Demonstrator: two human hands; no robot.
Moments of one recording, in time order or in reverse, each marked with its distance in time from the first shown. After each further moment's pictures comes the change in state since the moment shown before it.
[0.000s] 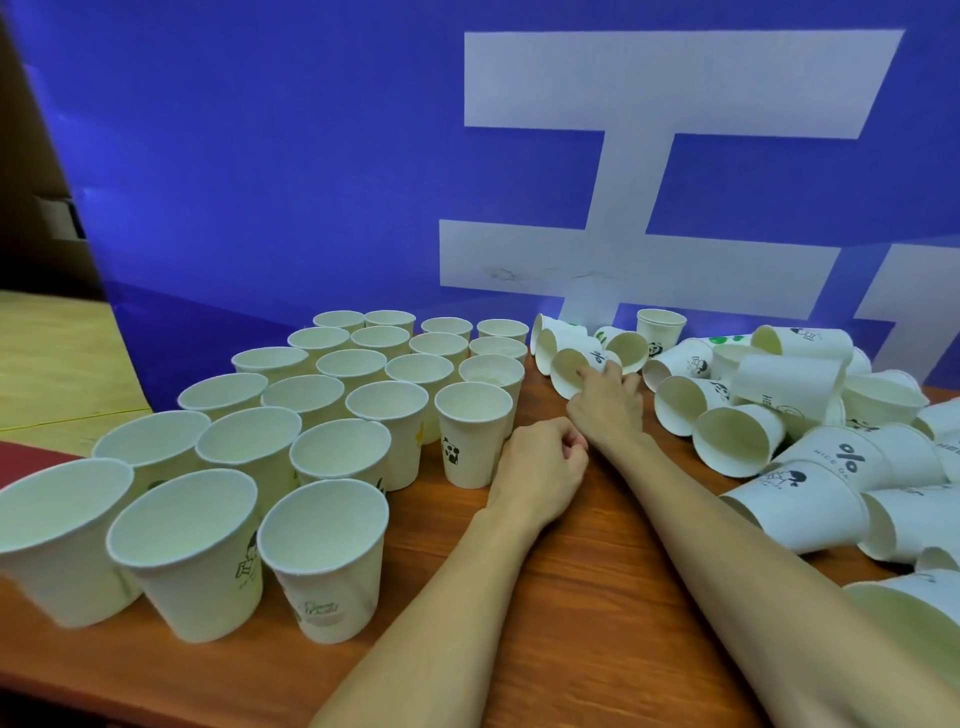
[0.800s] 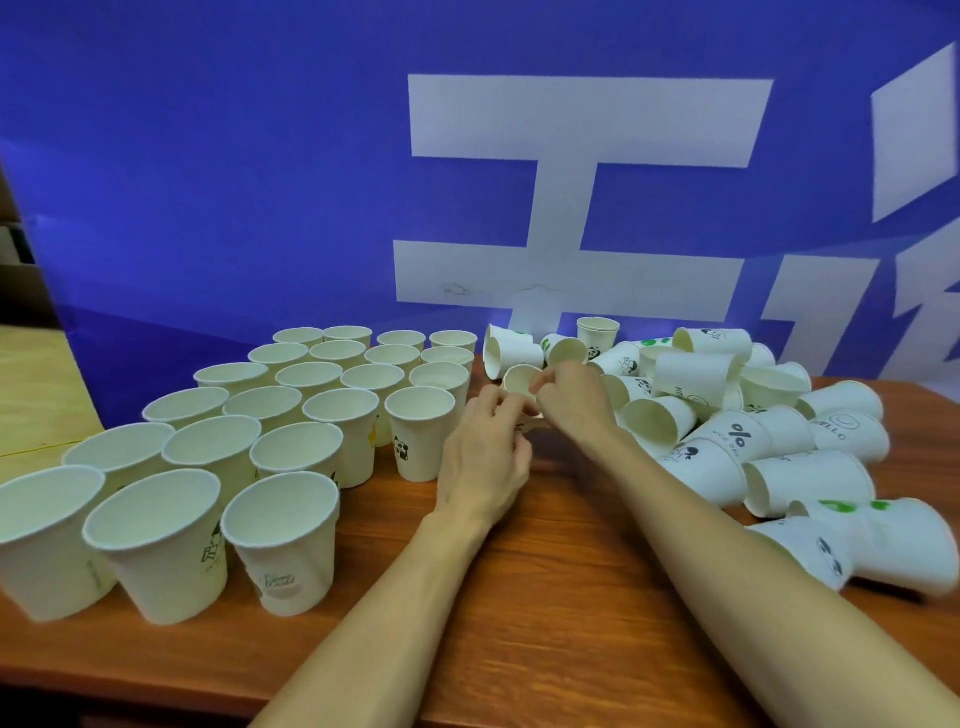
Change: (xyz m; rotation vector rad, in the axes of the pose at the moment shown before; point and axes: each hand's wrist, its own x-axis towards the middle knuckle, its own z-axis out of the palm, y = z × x) left_hand -0.026 0.021 -0.009 0.203 0.296 0.387; right_hand -0.049 0.010 -0.071 0.300 0.062 -0.052
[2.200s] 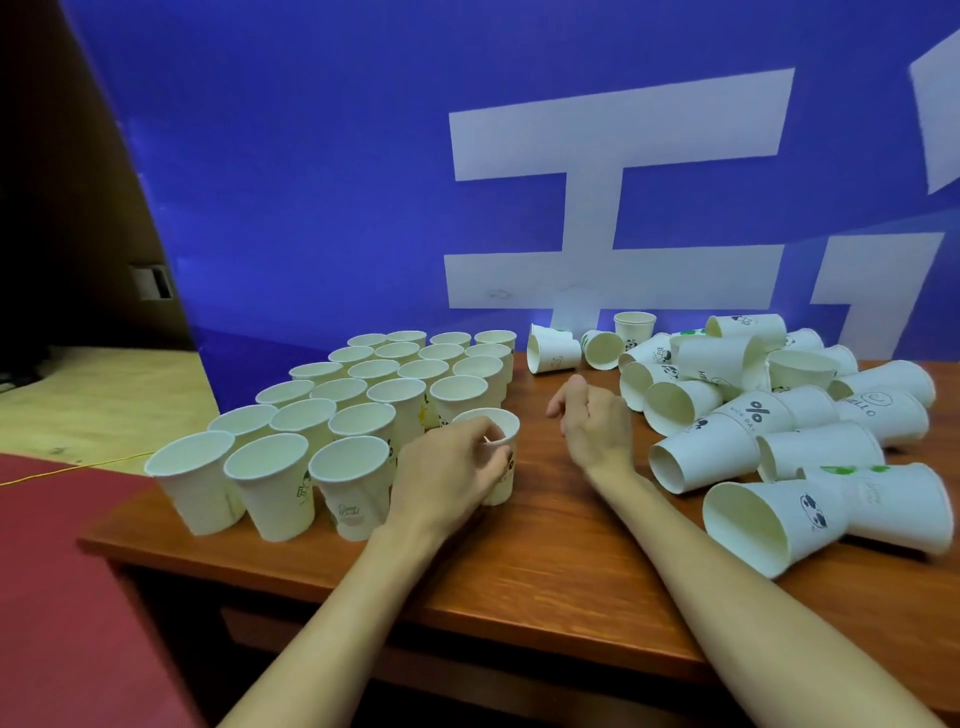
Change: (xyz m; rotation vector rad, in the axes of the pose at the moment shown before) left_hand -0.055 0.027 -0.092 0.285 -0.089 -0.175; right_hand -0.072 0.016 0.006 0.503 0.183 -0.247
